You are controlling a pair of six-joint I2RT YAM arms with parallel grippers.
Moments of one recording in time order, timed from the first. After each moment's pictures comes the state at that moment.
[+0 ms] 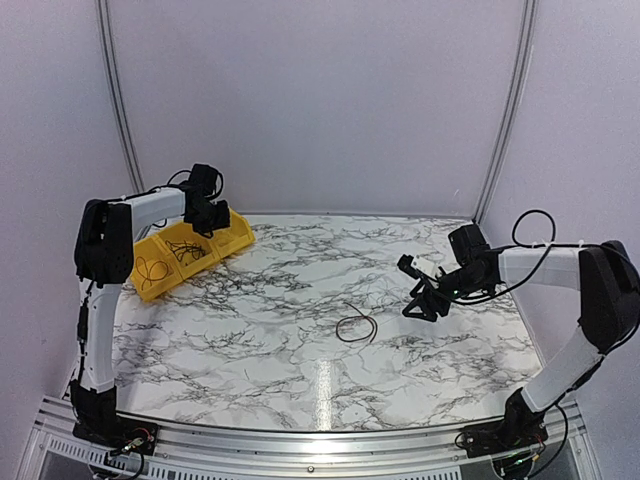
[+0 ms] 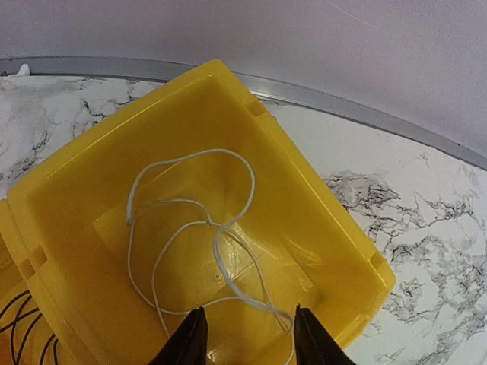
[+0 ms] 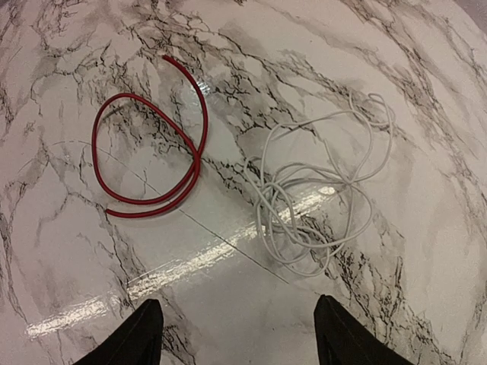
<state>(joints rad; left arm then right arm) -0.25 2.32 1.94 -0.47 -0.08 -0.40 0.27 1.55 0.87 -0.38 -0.54 -0.66</state>
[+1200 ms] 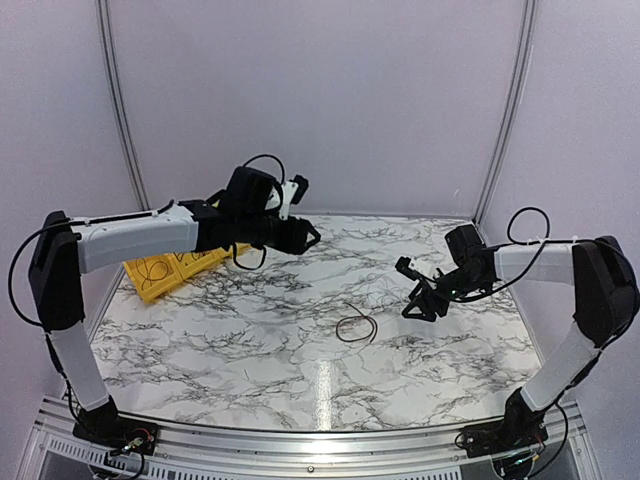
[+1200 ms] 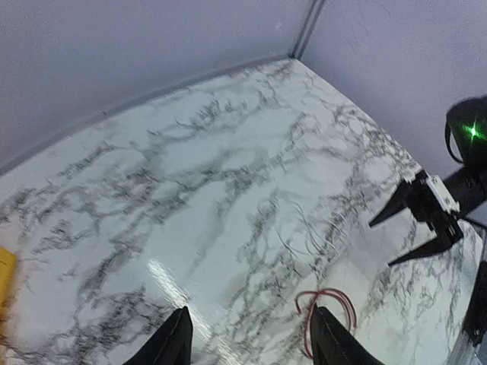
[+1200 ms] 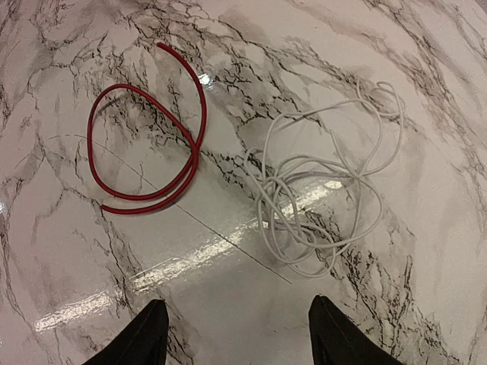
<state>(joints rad) -0.74 1.82 1.49 -0.21 0.09 -0.21 0.27 1.59 0.90 -0.40 -0.54 -0.67</state>
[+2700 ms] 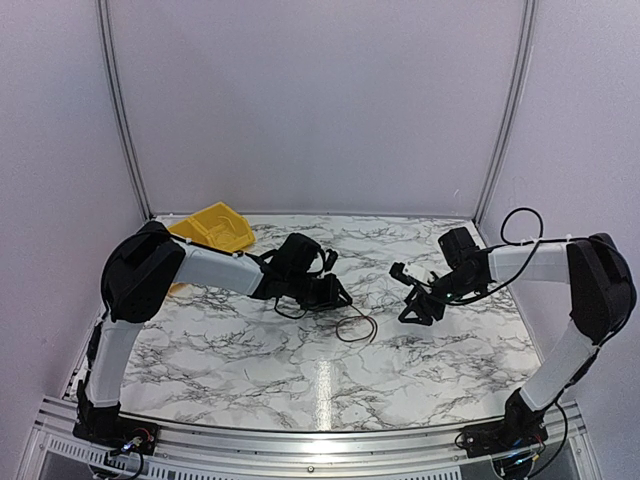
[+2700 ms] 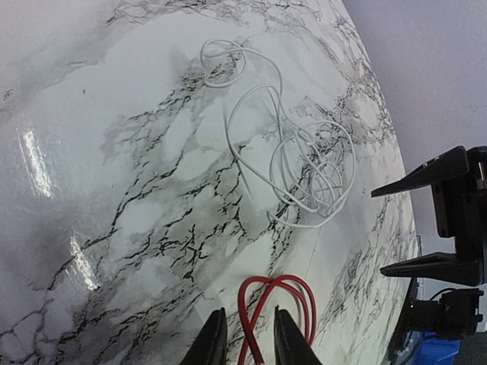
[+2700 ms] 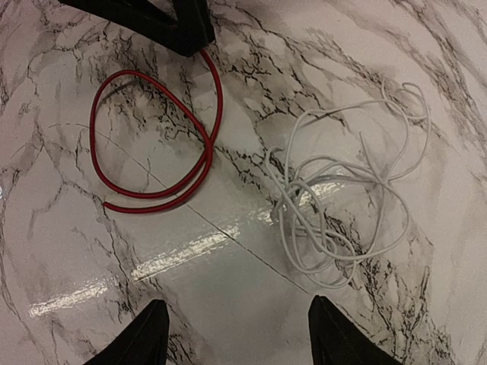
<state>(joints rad) -0.84 2.25 1.51 0.06 0.37 -0.74 0.31 1.62 0.91 -0.41 -0.51 -0.69</state>
